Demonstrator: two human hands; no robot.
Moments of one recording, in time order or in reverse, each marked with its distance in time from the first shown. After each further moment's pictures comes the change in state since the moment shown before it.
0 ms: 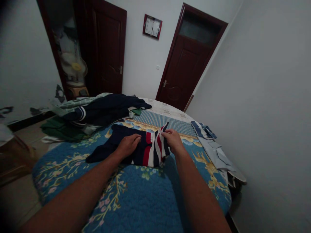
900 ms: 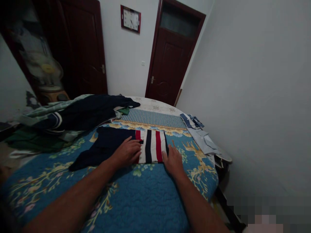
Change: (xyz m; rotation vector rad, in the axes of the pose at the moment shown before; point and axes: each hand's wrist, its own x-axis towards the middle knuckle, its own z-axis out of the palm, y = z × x) left_hand -0.019 0.026 0.023 0.336 -0.261 0.569; right_hand -0.071 0.142 -0.058 -0.949 0.166 -0.281
